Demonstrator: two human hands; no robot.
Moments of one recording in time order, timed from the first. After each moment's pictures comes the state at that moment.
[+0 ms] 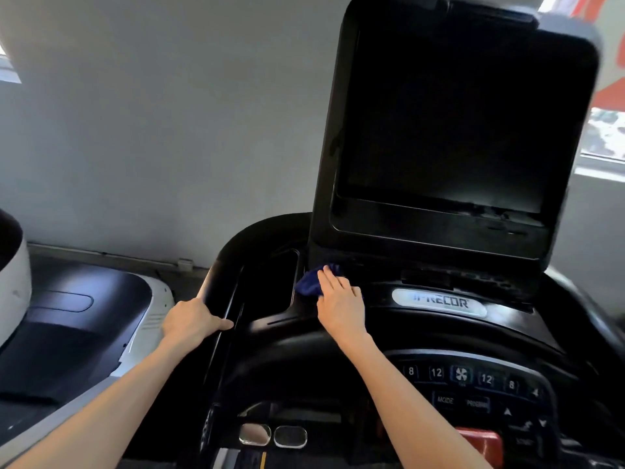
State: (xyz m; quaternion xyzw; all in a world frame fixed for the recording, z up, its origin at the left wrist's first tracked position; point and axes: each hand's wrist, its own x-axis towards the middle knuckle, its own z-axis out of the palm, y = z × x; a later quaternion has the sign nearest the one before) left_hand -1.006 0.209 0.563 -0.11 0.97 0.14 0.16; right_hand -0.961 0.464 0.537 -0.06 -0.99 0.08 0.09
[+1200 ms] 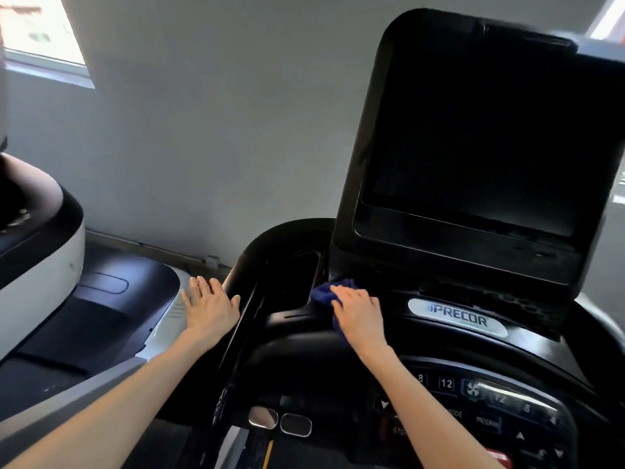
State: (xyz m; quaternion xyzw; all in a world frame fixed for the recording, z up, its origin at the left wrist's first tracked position) left_hand -0.987 0.209 0.546 -0.08 0.99 0.12 0.05; right_hand -0.946 0.469 0.540 0.00 -0.98 0.07 0.18
